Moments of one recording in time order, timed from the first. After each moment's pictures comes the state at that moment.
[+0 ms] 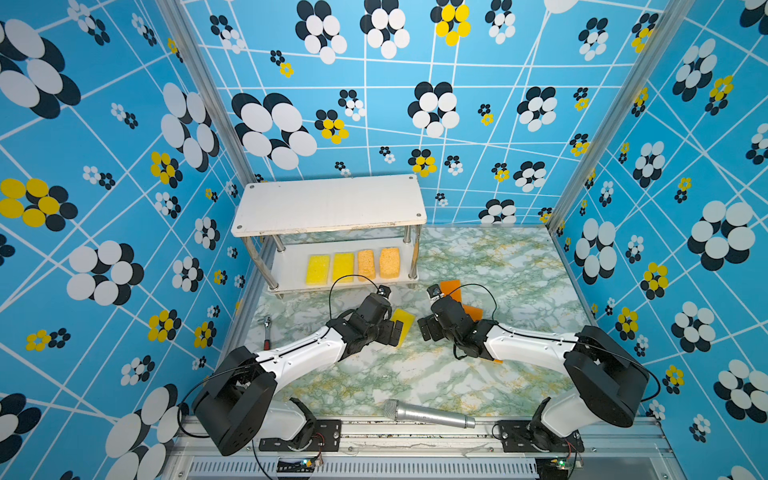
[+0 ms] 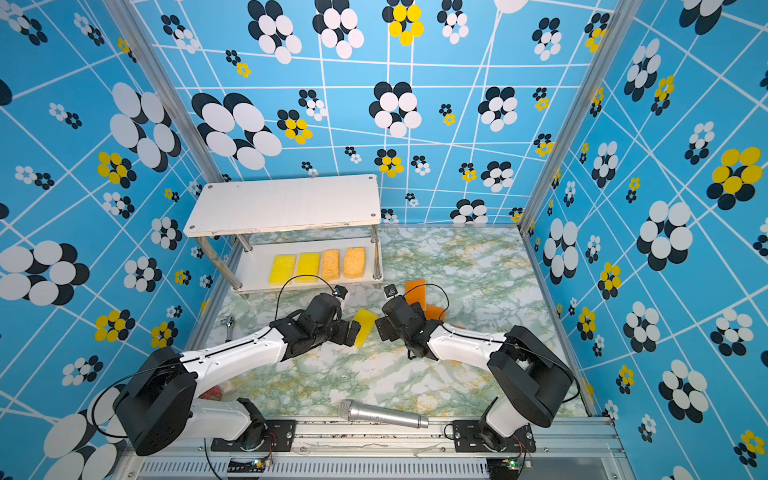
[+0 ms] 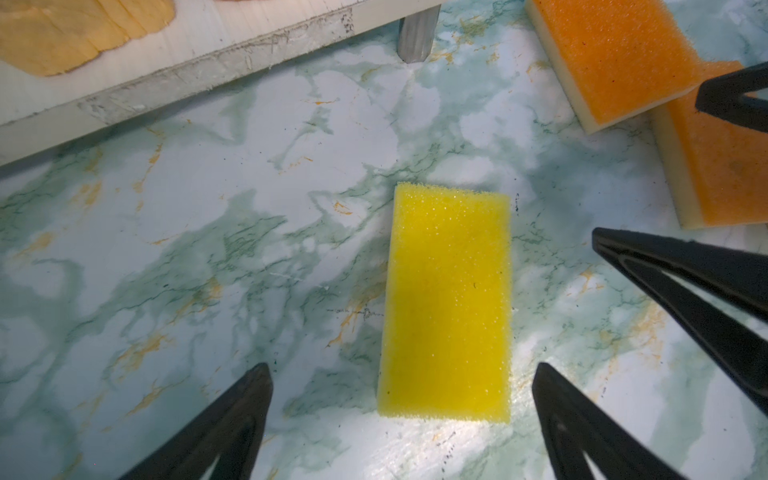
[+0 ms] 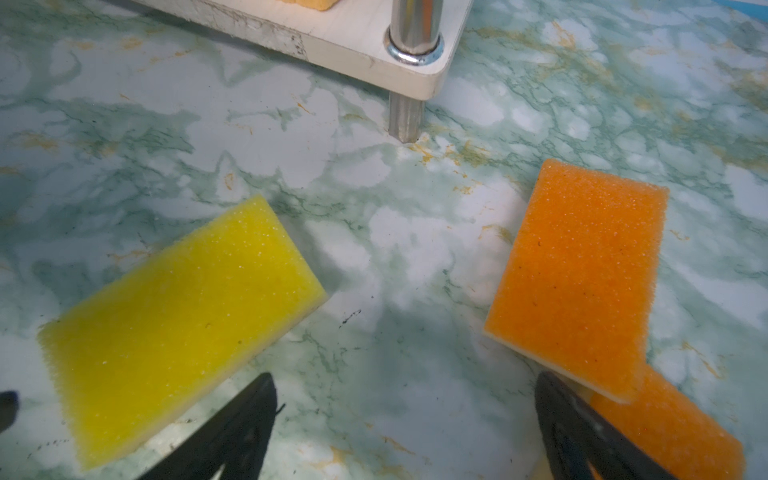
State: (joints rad) left arm -0.71 1.37 0.70 -0.20 -0.10 -0.30; right arm 0.83 1.56 0.76 0.00 0.36 0.22
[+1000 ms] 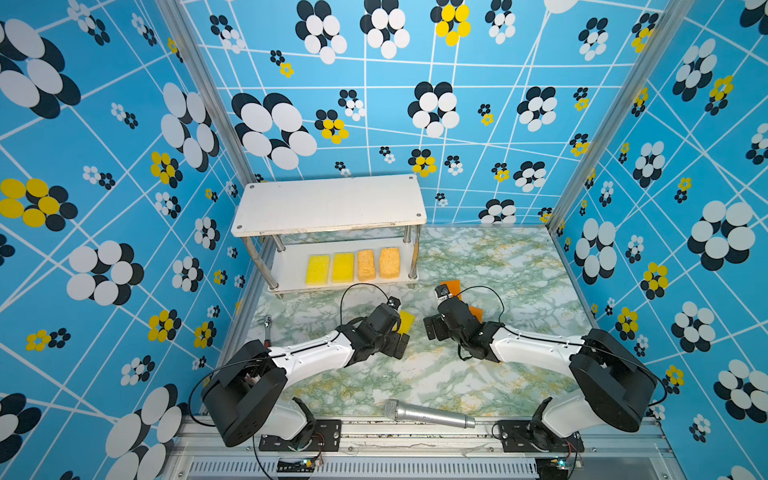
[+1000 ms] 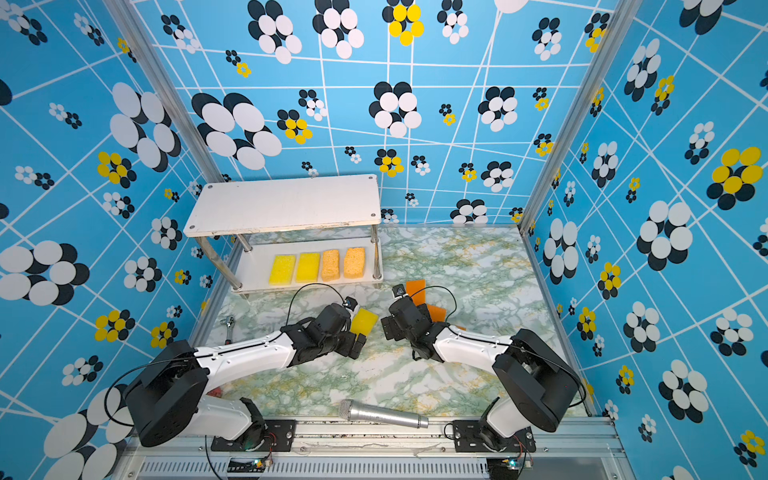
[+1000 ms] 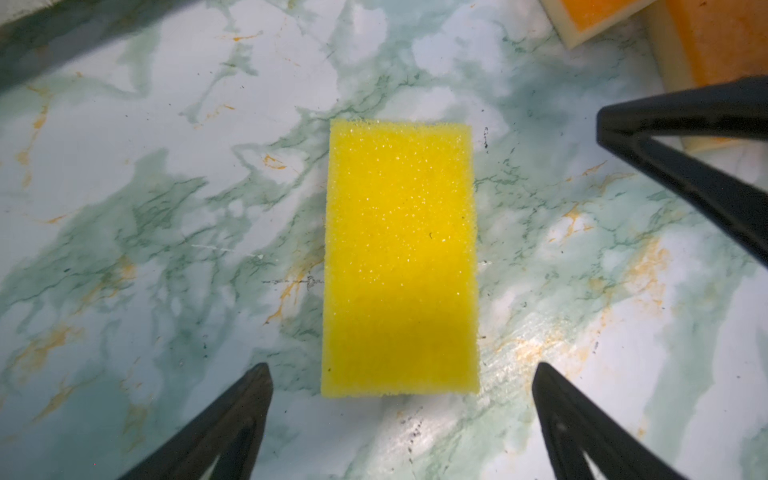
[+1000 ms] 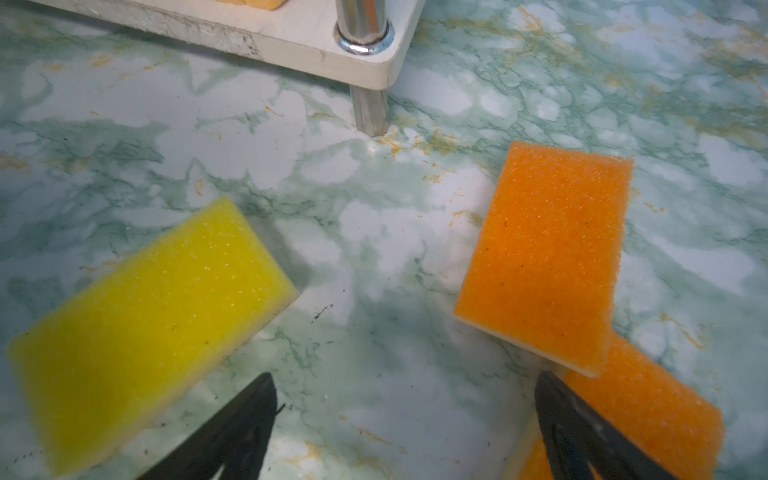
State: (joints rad) left arm -0.80 1.43 0.67 -0.19 -0.11 -0.30; right arm 0.80 1.51 0.70 0.03 0.36 0.26
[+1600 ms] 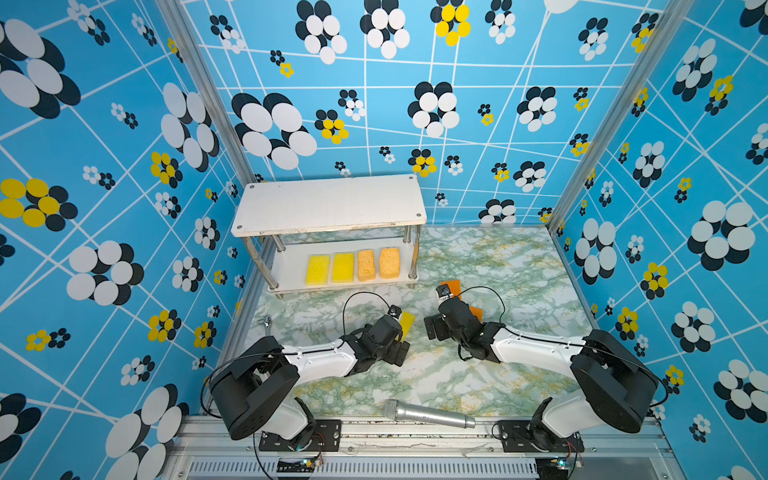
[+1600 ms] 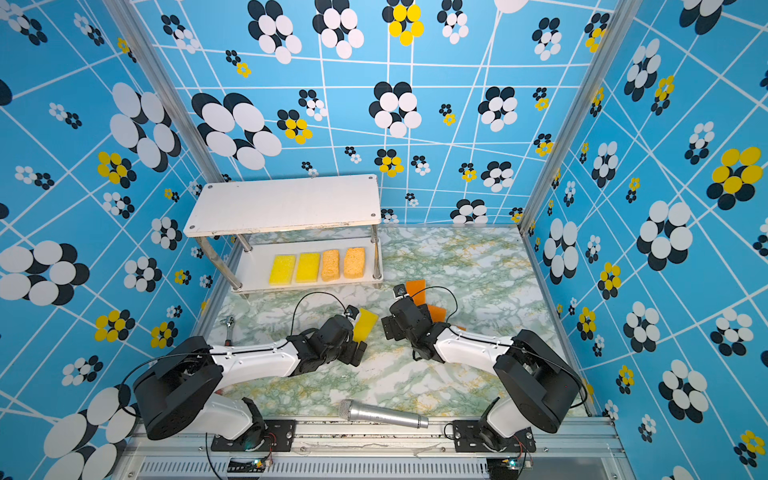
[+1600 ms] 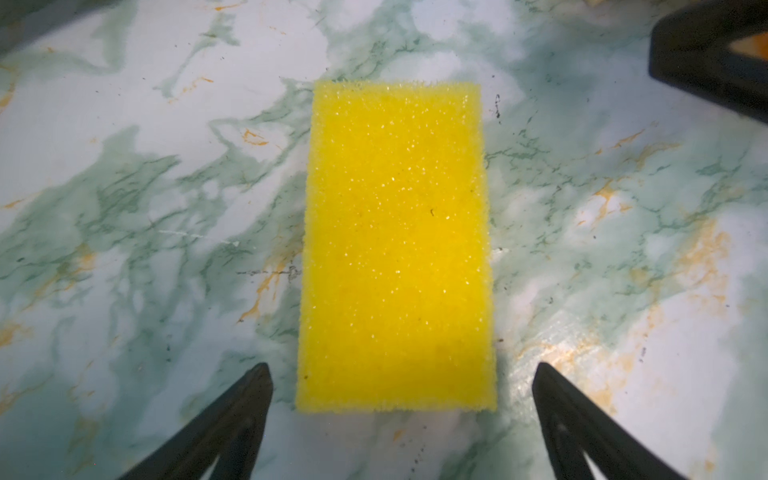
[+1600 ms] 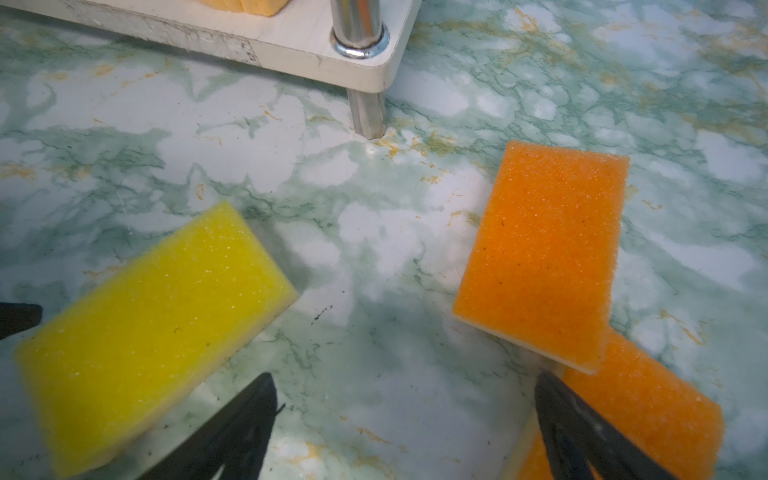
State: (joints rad) left arm -0.85 1.47 0.57 -0.01 -0.19 -0.30; right arm 0.79 1.51 0.70 0.04 0.36 0.27
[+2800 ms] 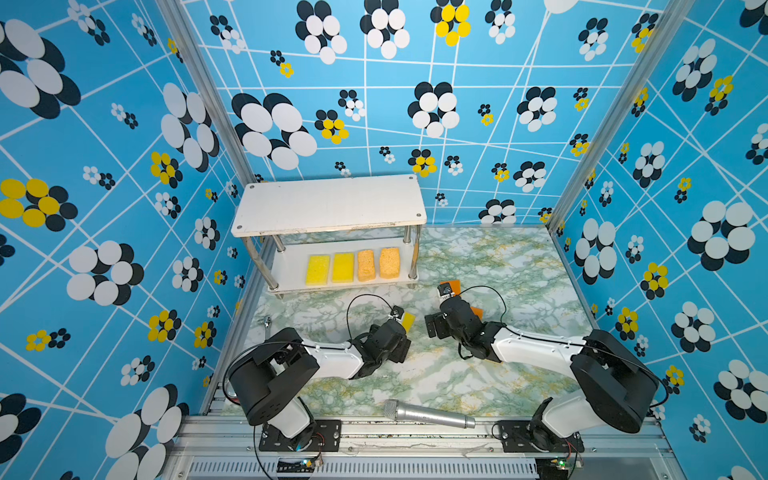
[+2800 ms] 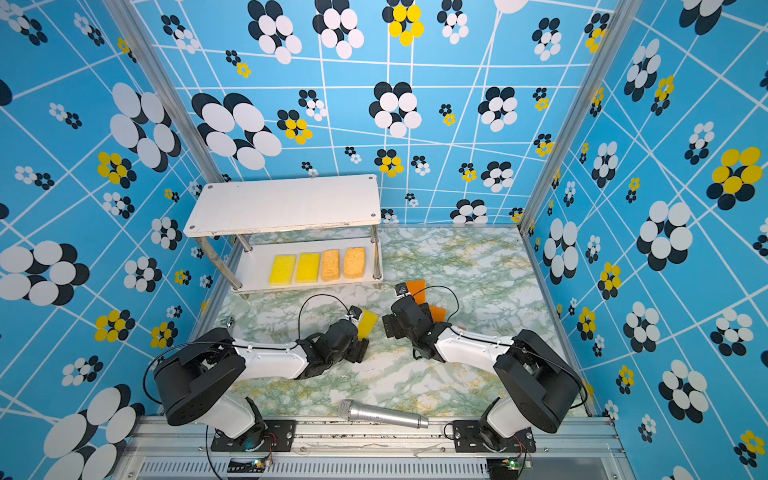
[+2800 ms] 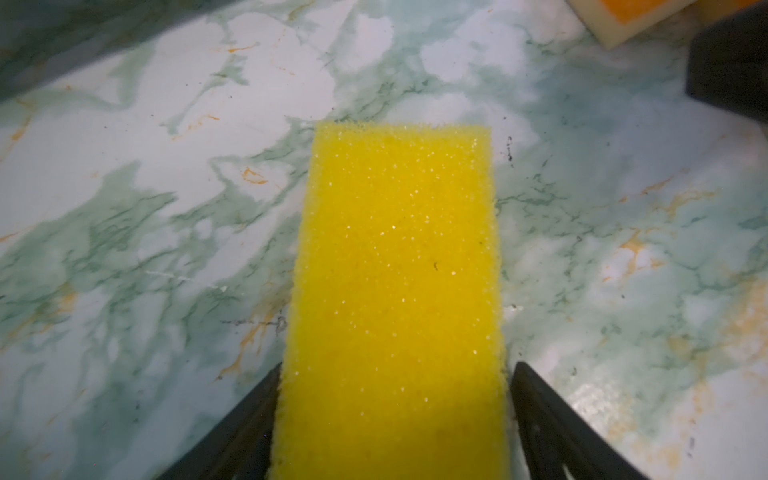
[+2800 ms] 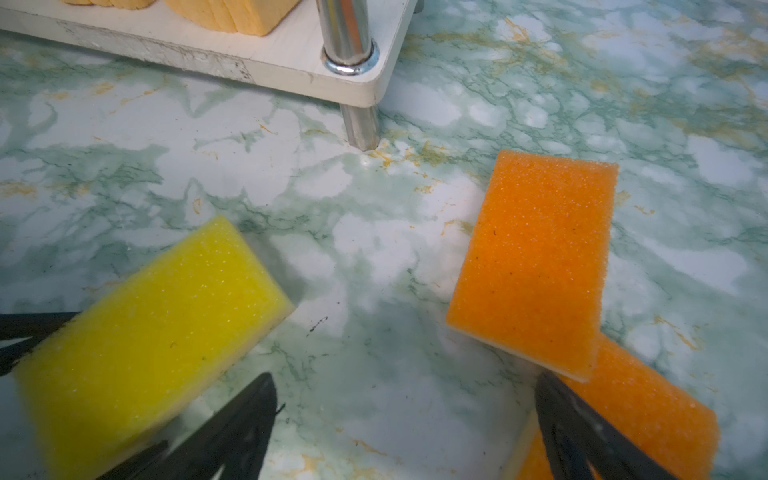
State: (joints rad) left arm -0.88 1.58 0.54 0.20 -0.29 -0.32; right arm 0.78 1.51 0.70 0.06 0.36 0.28
